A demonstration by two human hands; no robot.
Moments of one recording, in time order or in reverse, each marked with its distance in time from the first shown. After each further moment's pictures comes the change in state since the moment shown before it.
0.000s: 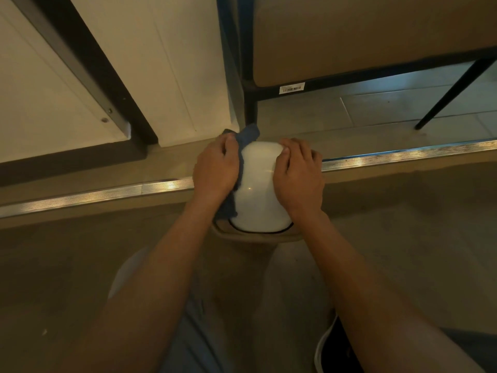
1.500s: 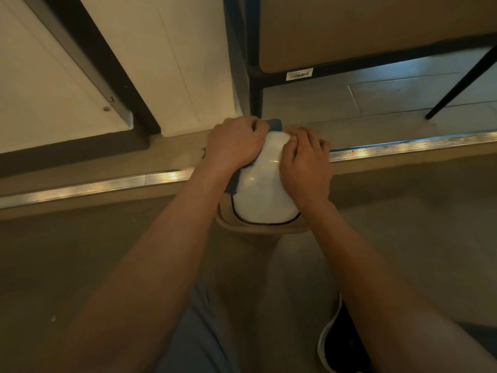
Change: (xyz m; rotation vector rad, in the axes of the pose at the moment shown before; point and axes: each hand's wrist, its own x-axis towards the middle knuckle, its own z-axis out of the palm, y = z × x) left_hand 0.028 0.031 0.002 0.420 -0.189 0.187; right_hand 0.002 -0.002 0.000 0.045 0.011 0.017
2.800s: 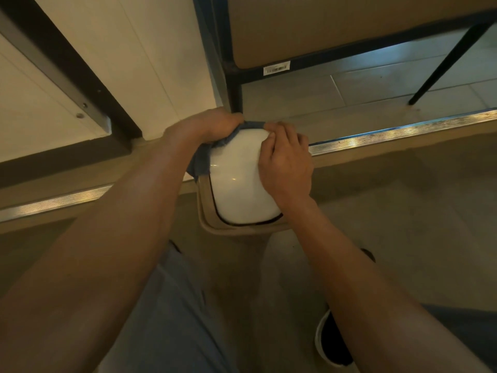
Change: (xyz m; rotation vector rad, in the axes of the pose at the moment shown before) left_hand 0.061 -0.002 -0.010 0.044 -0.500 -0.118; right_hand 0.002 -0.001 0.008 -0.074 0.014 0.018
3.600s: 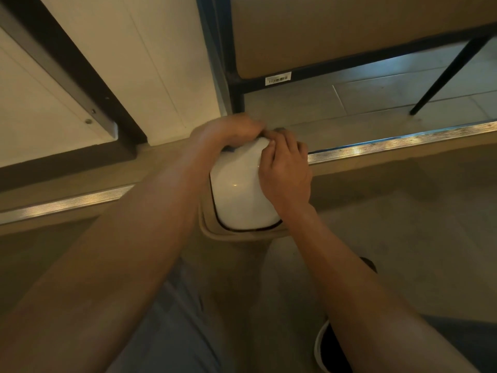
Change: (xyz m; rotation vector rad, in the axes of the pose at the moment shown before) left_hand -0.009 0.037 0.005 0.037 -0.058 0.023; right_hand -0.001 0.001 -0.004 0.014 0.002 -0.041
